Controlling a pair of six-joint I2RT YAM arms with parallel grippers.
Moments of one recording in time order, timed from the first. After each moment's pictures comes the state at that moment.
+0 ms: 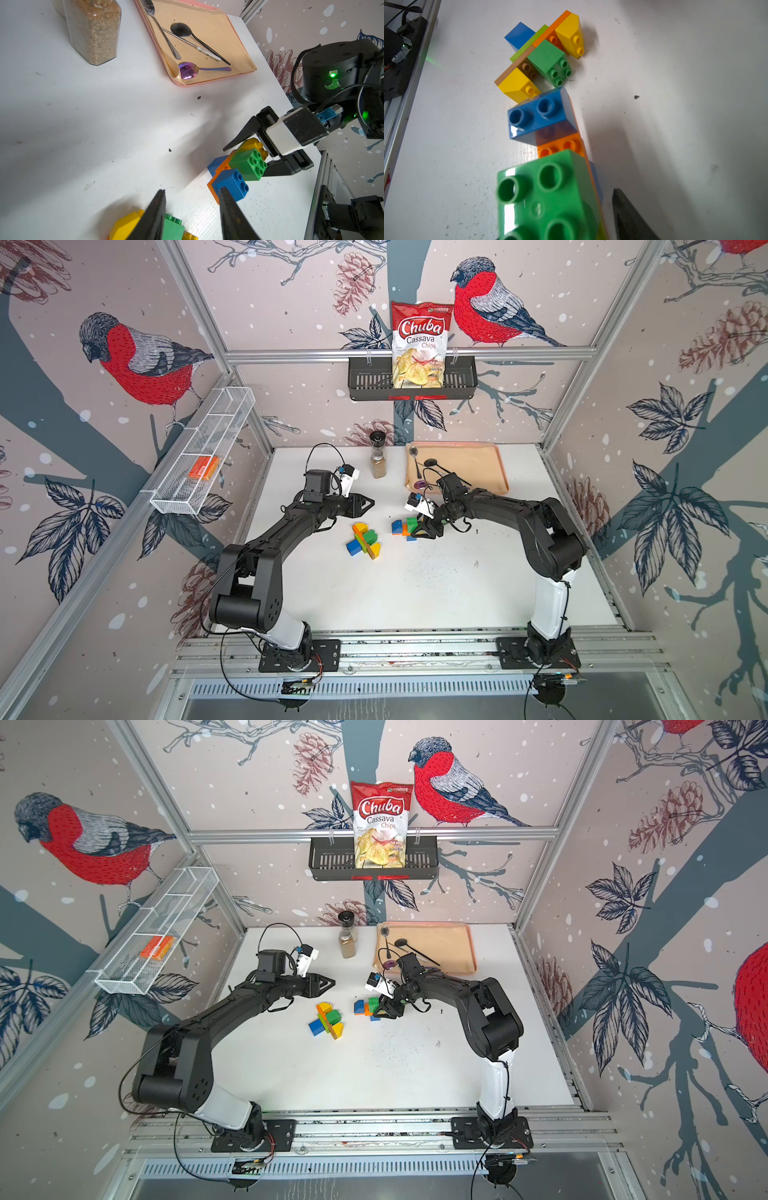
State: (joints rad) left arm -0.15 1.55 0.95 -0.15 0.71 -0.11; right arm 0.55 1.99 1.28 -0.41 -0.72 -0.68
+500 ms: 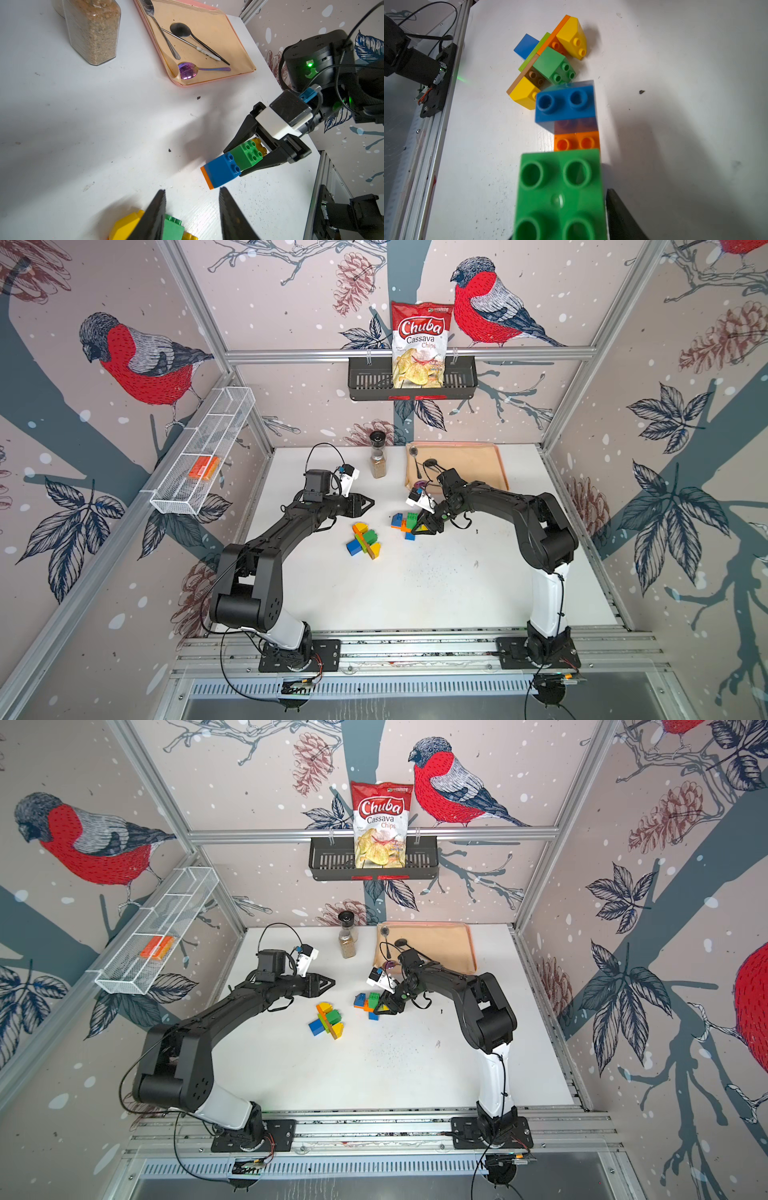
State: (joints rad) left arm -0.15 1.55 0.96 -0.15 0.71 -0.10; right arm 0.51 2.07 1.40 -0.56 -0.83 -0.65
